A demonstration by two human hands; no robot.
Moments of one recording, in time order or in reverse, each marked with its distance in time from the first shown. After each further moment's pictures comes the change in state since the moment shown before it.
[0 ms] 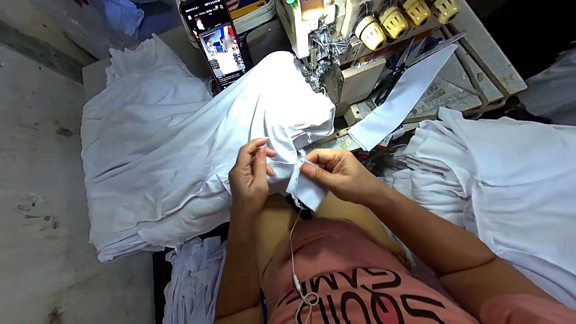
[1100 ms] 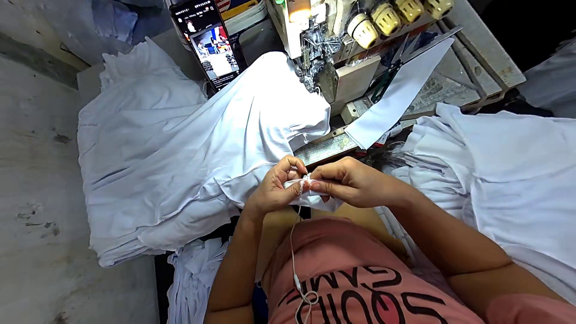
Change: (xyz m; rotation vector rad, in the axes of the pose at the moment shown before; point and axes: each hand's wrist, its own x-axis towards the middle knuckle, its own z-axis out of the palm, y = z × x) left_hand 0.002 -0.014 0.021 -0.703 -0.633 -0.249; right_hand -0.010 -0.002 -0.029 -0.273 -0.287 -0.084
